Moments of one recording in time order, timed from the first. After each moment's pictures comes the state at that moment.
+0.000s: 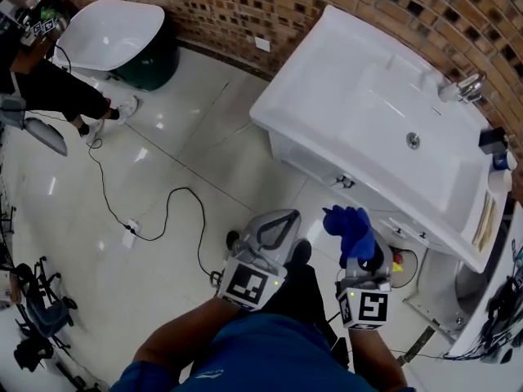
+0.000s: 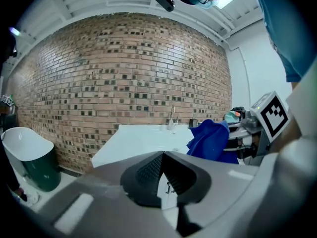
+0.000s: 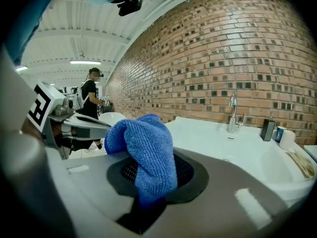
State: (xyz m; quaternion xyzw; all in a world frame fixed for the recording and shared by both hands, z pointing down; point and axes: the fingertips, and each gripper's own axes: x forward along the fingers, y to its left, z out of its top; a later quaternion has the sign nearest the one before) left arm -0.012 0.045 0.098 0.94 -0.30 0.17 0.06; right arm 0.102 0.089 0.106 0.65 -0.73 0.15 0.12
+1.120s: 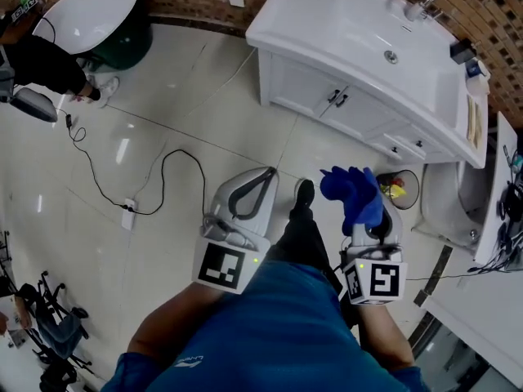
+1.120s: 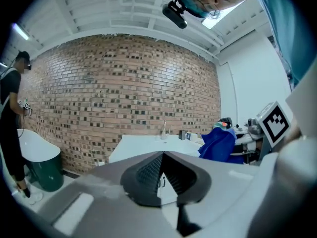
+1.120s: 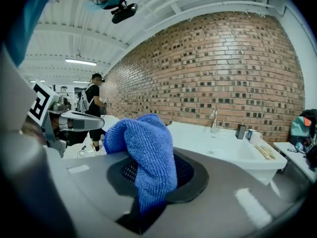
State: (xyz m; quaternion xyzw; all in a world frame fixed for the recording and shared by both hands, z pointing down) left arm -0.145 0.190 0.012 0.95 -0.27 0.13 0.00; right arm -0.003 0.267 0.039 0.71 -0.68 0.14 0.11
